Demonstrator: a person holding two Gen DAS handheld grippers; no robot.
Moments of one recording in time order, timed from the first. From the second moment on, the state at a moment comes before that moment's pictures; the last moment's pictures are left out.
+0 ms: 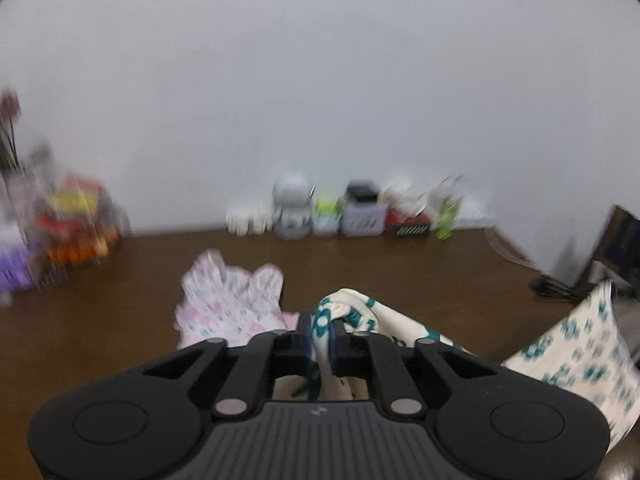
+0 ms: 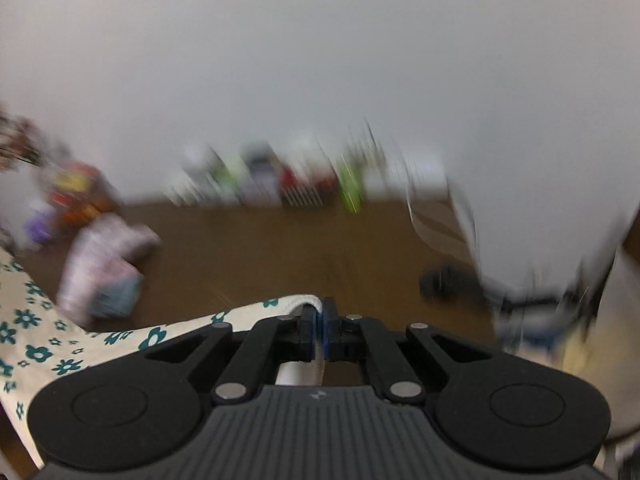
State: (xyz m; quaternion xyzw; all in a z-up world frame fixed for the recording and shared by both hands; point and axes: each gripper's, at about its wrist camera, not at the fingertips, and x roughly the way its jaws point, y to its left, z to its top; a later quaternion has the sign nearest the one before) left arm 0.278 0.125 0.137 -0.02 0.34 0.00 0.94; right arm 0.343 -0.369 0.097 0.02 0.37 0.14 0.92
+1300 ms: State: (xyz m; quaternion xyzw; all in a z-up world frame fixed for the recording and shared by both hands) left arm 0.242 0.110 0.069 0.11 0.30 -0.07 0.95; right arm 0.254 -0.363 0.082 0.10 0.32 0.30 0.89
